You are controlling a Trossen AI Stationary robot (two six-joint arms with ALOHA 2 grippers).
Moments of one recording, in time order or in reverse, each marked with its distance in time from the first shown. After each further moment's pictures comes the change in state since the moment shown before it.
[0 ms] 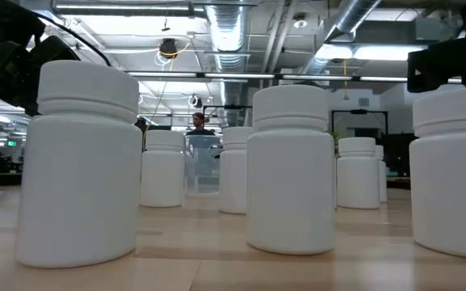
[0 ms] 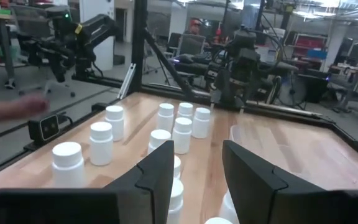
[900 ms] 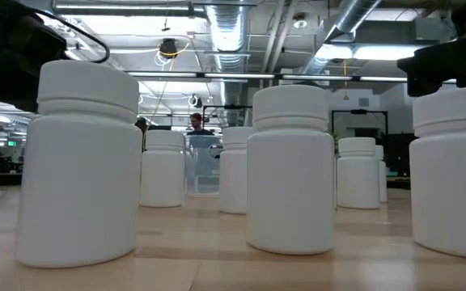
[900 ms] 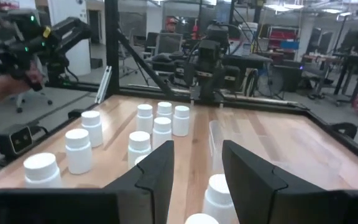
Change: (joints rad) left arm 0.000 0.000 0.006 0.027 0.275 0.255; right arm -0.002 0.000 0.003 -0.001 0.103 0.040
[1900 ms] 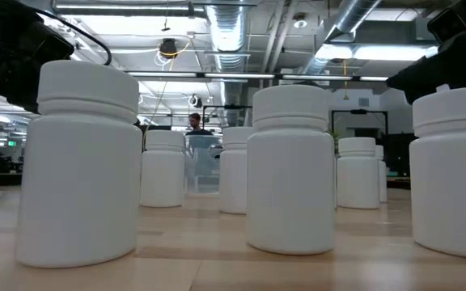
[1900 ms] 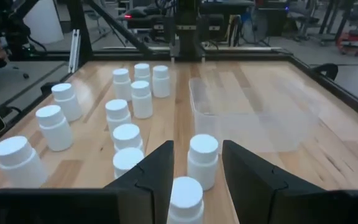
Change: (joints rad) left arm 0.000 0.000 0.004 0.006 -0.166 -0.038; right arm -0.085 0.176 0.123 -0.157 0.005 0.145
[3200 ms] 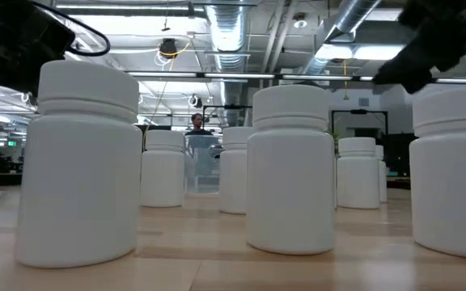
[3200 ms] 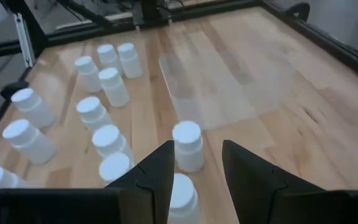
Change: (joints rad) left arm 0.000 0.000 0.003 0.116 -0.021 -0.029; right arm 0.000 0.352 0.280 -0.189 0.105 0.243
